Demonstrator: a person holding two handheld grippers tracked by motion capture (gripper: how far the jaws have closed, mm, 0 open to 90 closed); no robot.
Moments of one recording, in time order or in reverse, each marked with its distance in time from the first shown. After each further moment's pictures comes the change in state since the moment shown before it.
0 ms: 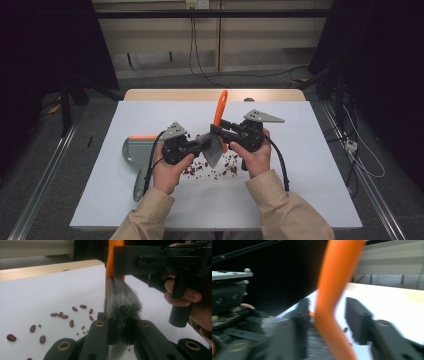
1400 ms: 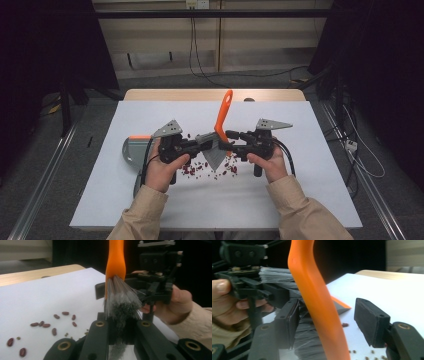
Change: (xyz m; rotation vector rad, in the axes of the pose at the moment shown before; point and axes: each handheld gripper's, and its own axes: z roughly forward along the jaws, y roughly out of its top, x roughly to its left) left arm 0.002 0.008 -0.008 -0.028 -0.191 0.019; right arm -0.037 -0.030 -0.016 0.063 0.285 0.000
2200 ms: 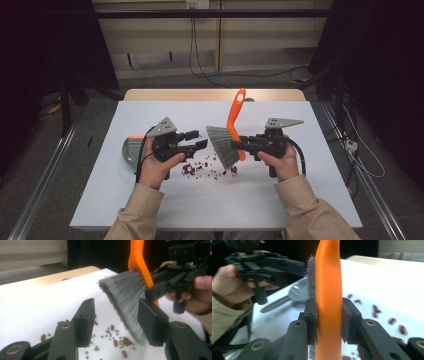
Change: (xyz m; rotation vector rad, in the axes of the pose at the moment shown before) left arm 0.015 -0.001 -0.011 0.015 0.150 0.078; right arm -0.001 0.012 -0.033 0.132 -0.091 -0.008
